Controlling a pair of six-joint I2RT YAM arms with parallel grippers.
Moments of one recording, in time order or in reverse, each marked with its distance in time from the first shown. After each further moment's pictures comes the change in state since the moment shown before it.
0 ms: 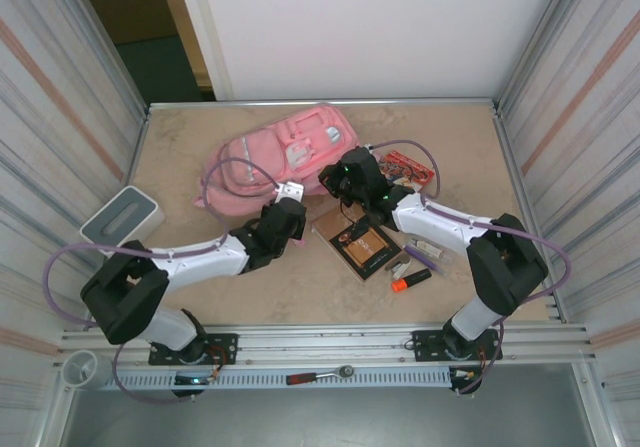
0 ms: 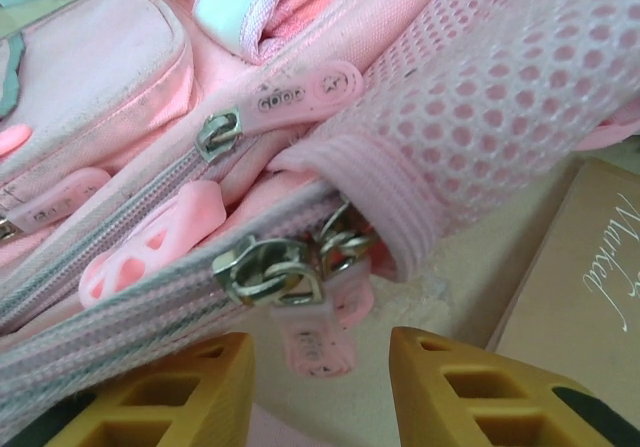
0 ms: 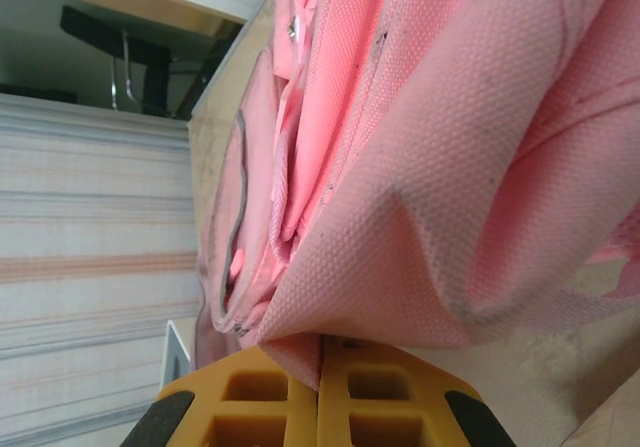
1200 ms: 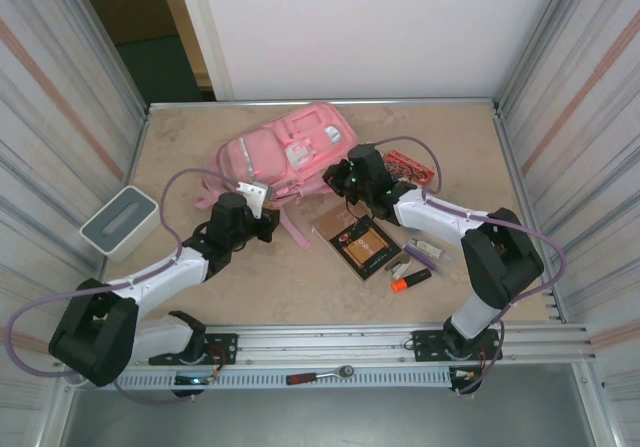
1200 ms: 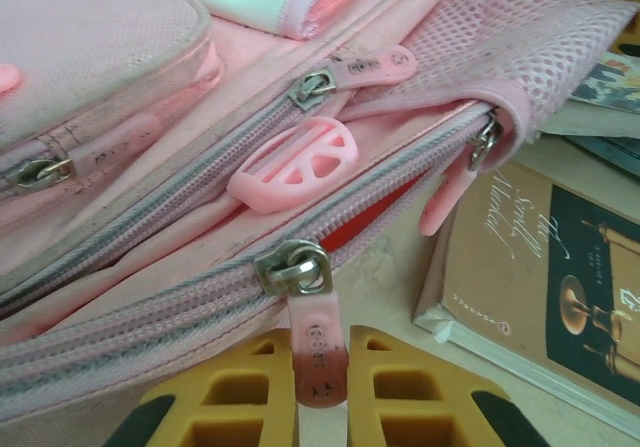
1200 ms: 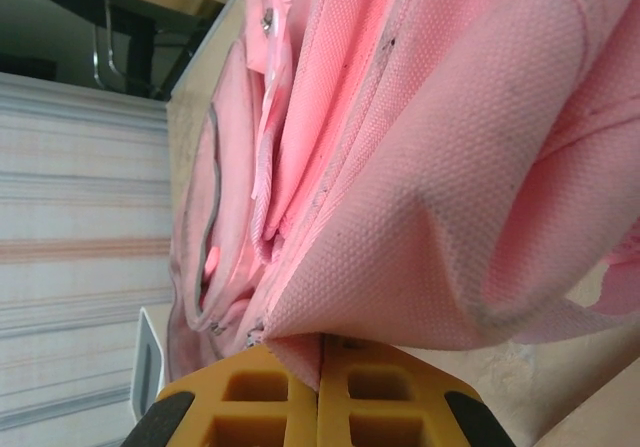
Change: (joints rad) left arm 0.336 -0.257 -0.223 0.100 0.654 0.062; right arm -0.064 0.040 0.003 0.002 -0.097 -0.081
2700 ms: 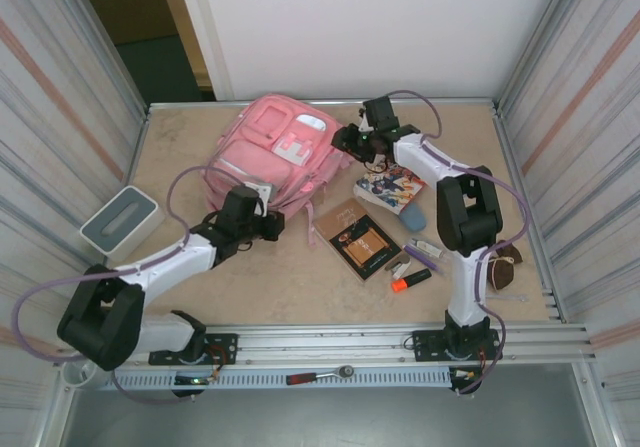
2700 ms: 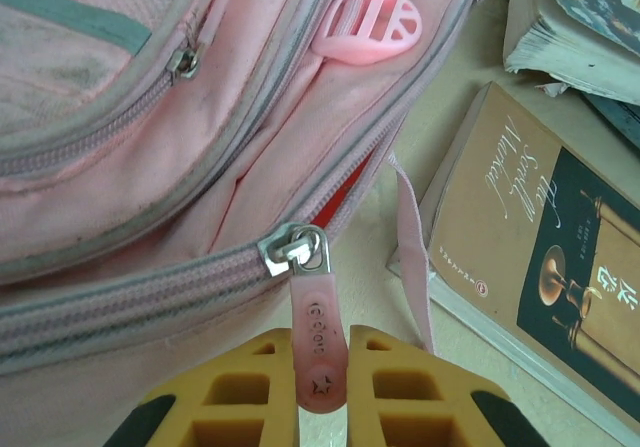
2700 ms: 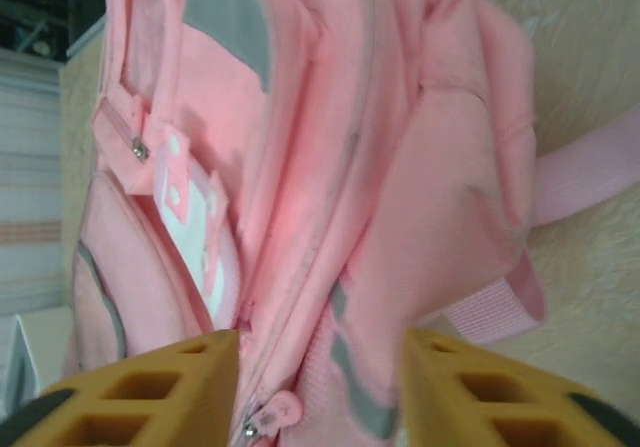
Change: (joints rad) left arm -0.032 0.106 0.135 -0.238 0.020 -0.192; right arm -0.258 0.404 0.590 -0.438 -0.266 -0.450
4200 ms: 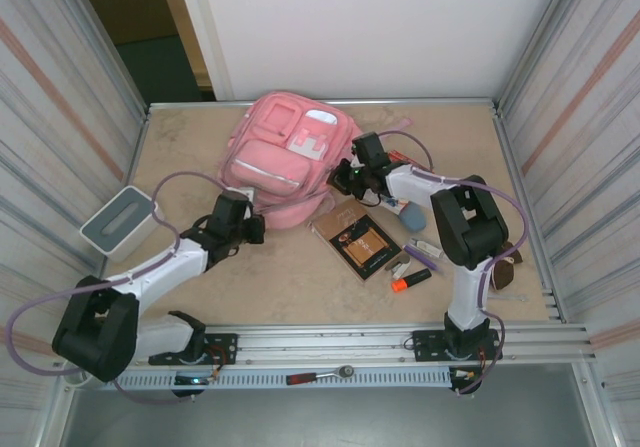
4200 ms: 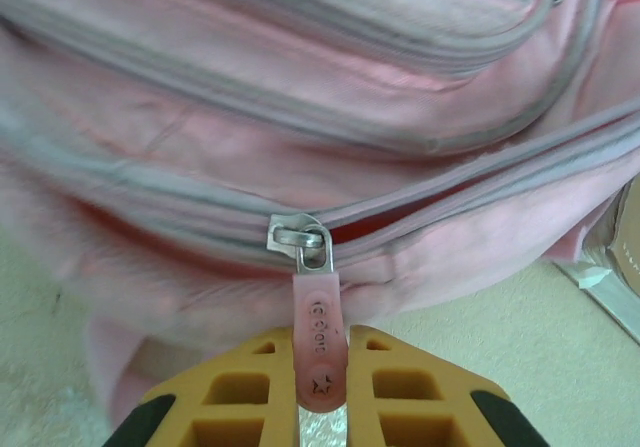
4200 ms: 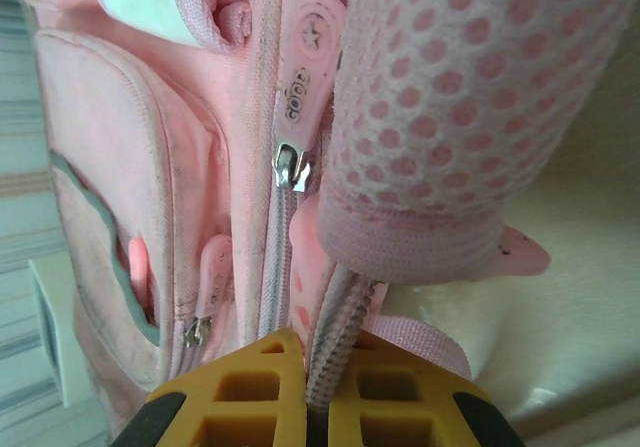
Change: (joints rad) left arm 0.072 -0.089 -0.058 -0.109 -0.162 0.010; right arm 0.088 -0.100 -0.357 0.214 -0.049 0.236
